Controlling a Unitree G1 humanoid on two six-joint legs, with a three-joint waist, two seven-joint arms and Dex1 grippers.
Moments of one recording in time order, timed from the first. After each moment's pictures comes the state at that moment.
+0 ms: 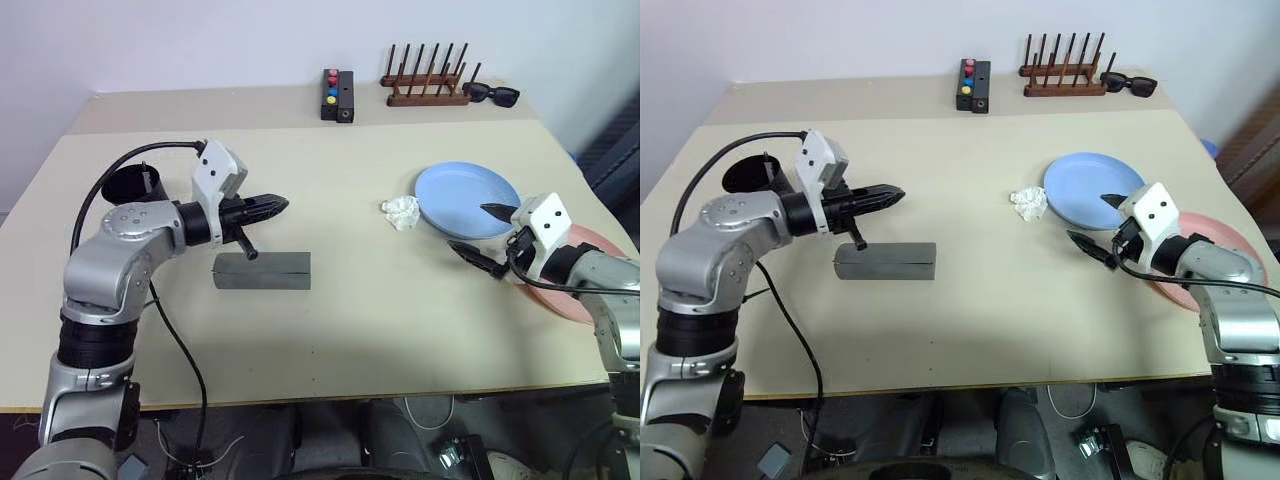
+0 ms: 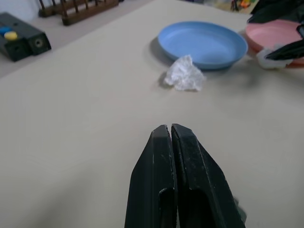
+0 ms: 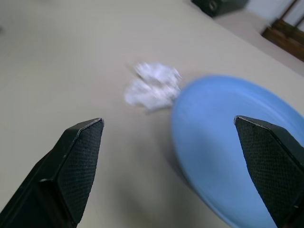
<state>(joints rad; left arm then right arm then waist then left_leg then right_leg) -0.56 0.57 0.06 -0.31 -0.43 0.84 -0.81 -0.21 -0.81 -0.23 -0.03 0.28 0.26 0.82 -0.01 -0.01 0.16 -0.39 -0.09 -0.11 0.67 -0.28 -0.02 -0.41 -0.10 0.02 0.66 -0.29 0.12</state>
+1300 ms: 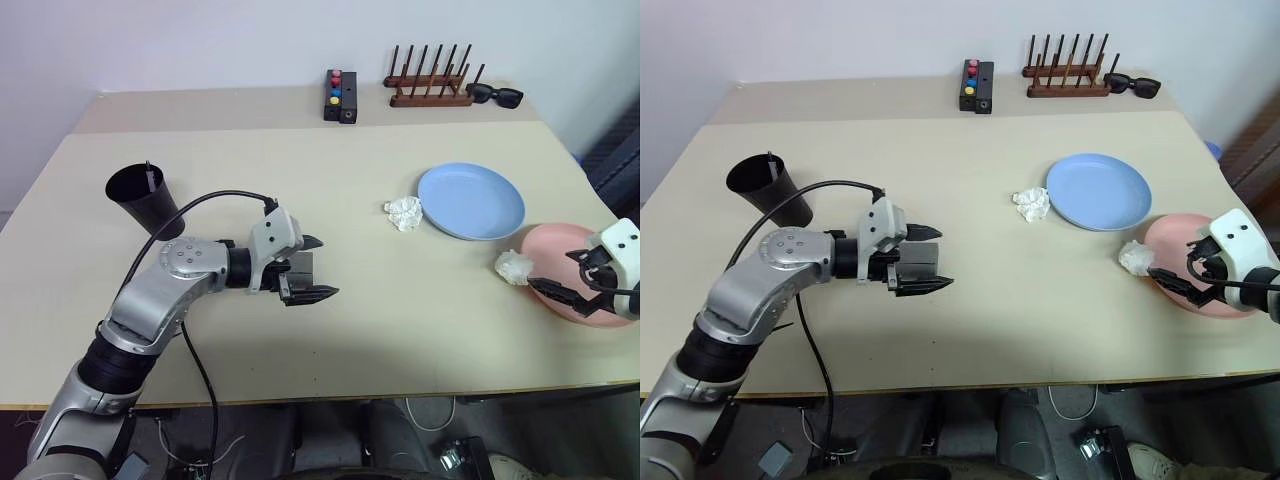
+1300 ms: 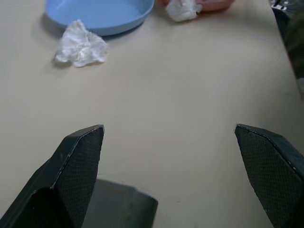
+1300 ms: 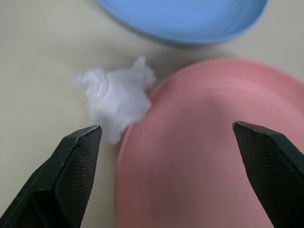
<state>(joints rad) -0.49 0.61 -0.25 -0.35 -0.40 0.66 -0.91 0.01 -1.04 -0.42 0.01 0.29 0.58 0.91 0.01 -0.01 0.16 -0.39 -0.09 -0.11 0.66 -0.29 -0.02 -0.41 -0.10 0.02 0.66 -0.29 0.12</state>
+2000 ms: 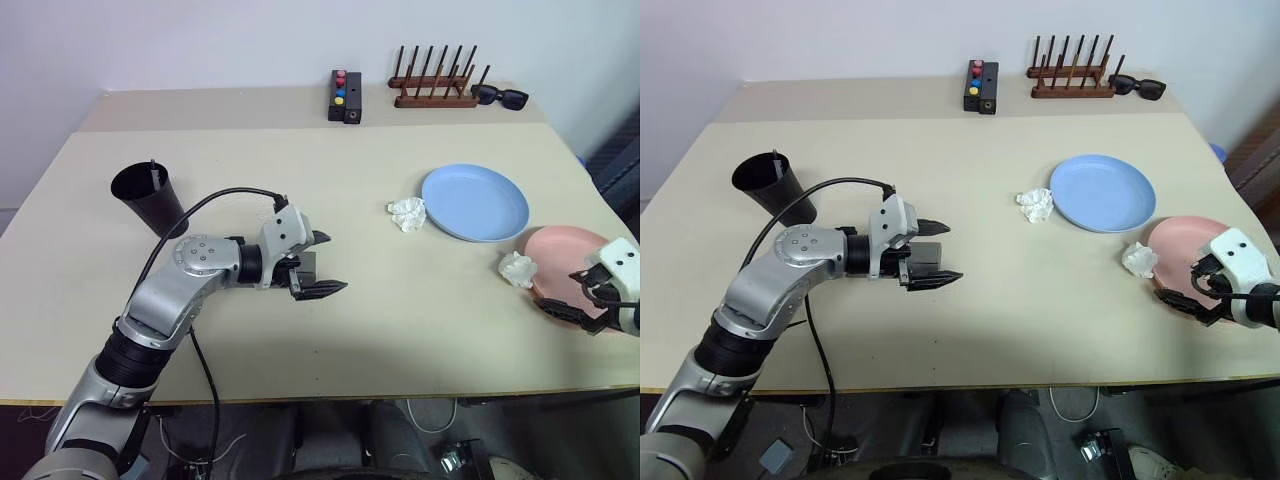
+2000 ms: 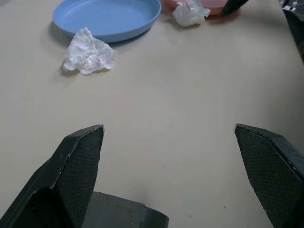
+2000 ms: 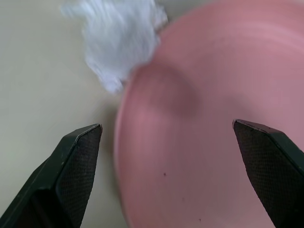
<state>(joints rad) -0.51 0.56 -0.26 -0.32 -0.35 0.64 -0.89 0.01 -1.06 -0.35 0.16 0.25 0.51 0.95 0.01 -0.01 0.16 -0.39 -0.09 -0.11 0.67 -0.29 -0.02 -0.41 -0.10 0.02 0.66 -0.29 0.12</state>
